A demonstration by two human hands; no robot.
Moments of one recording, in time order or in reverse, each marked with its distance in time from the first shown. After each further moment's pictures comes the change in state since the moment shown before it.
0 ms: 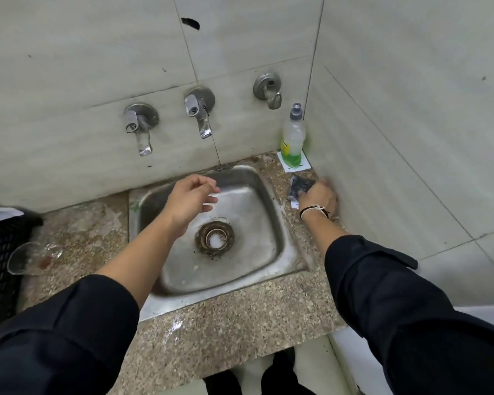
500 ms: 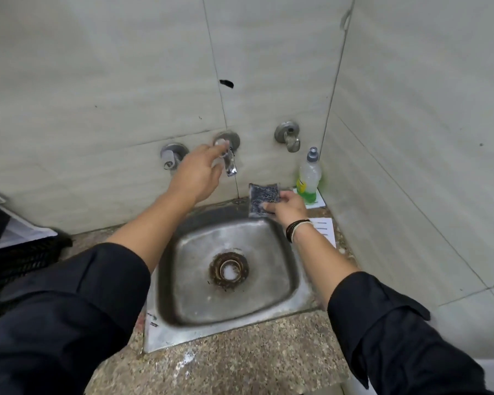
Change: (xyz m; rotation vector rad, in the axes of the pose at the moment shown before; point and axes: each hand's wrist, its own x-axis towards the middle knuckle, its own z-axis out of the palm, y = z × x) left_hand 0.037 0.108 -0.036 0.918 0.189 0.637; right_hand -0.036 -0.104 -0.002 0.837 -0.518 -0.088
